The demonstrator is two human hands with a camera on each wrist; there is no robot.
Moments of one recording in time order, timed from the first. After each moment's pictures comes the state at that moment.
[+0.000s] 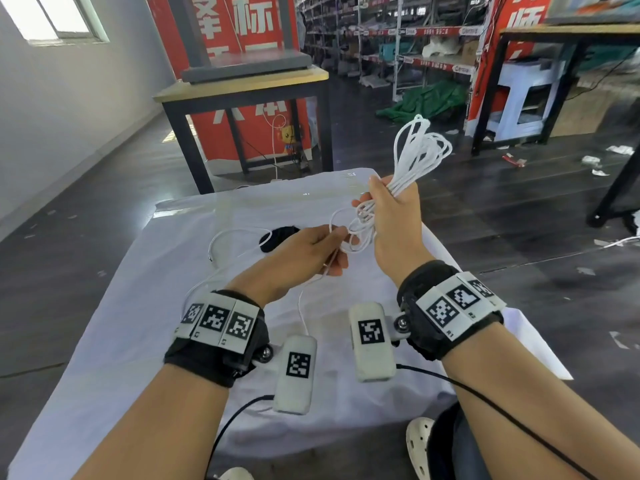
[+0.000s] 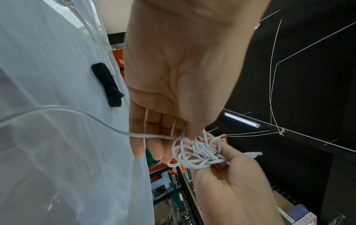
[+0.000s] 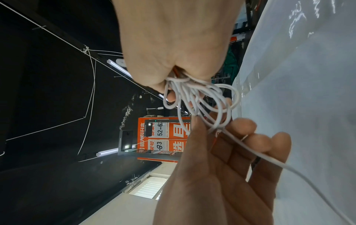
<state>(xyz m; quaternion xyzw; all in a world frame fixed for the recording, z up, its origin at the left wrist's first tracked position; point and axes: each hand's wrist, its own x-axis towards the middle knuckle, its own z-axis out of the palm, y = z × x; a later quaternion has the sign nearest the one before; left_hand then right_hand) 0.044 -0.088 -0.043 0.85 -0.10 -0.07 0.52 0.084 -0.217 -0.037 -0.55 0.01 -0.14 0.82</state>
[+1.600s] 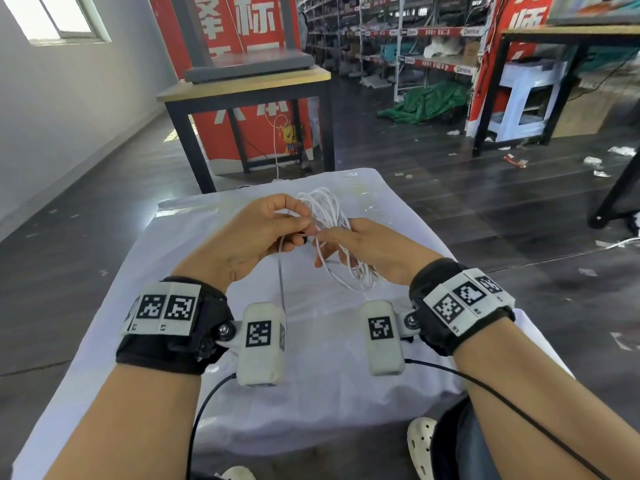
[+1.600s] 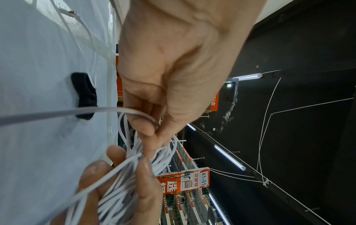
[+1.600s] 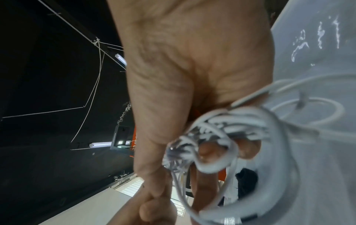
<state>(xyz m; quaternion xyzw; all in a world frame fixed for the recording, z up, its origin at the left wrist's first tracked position) 0.046 -0.047 -0.009 0.78 -0.01 -0.04 0.62 0.069 -0.223 -0.039 -0.78 -0.19 0.20 0.55</state>
